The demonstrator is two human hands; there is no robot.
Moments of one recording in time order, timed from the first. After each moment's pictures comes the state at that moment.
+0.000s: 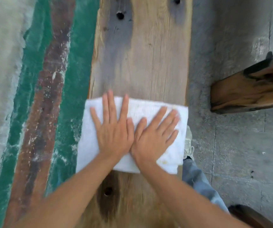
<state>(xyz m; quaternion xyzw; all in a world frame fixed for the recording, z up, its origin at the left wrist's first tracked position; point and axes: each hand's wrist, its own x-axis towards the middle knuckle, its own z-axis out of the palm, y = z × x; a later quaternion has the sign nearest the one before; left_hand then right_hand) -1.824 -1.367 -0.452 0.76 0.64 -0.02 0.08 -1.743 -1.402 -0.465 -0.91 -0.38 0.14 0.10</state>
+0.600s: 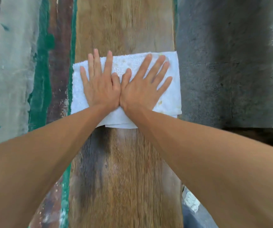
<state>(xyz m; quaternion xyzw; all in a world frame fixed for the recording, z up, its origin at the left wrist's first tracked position) -1.710 -0.955 -0.454 0.74 0.68 0.01 0.04 -1.630 -0.985 -0.472 -0.89 -0.41 0.11 0.13</state>
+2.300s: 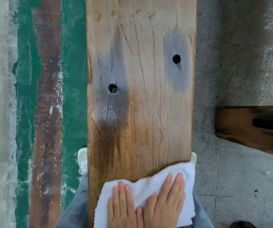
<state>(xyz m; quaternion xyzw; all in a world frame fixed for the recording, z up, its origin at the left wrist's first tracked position) -1.804 -1.371 -0.443 0.74 0.64 -0.09 0.16 -1.712 -1.365 -0.439 -0.91 -0.37 0.20 0.03</state>
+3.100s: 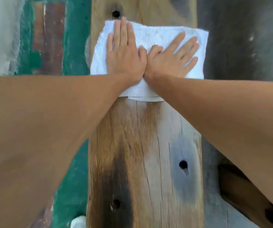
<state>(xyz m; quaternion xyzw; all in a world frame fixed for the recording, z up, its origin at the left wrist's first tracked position) -1.646 -0.676 -0.459 0.78 0.62 0.04 0.09 -1.559 -0.707 -0.460 -0.92 -0.34 0.11 0.13</state>
